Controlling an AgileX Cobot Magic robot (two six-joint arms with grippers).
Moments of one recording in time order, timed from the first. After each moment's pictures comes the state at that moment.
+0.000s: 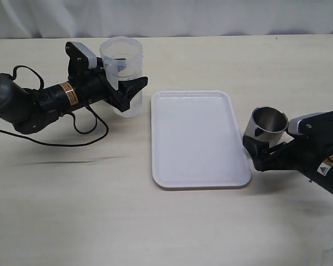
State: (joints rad) left arm -0.23 2.31 -1.04 0.75 -1.16 -0.29; right arm -0.07 2.03 -0.28 -0.40 -1.21 0.02
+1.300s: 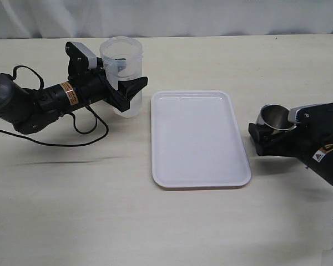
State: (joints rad) left arm -0.23 2.31 -1.04 0.75 -1.16 -0.29; right arm -0.07 2.09 -0.38 -0.29 -1.21 -0.01
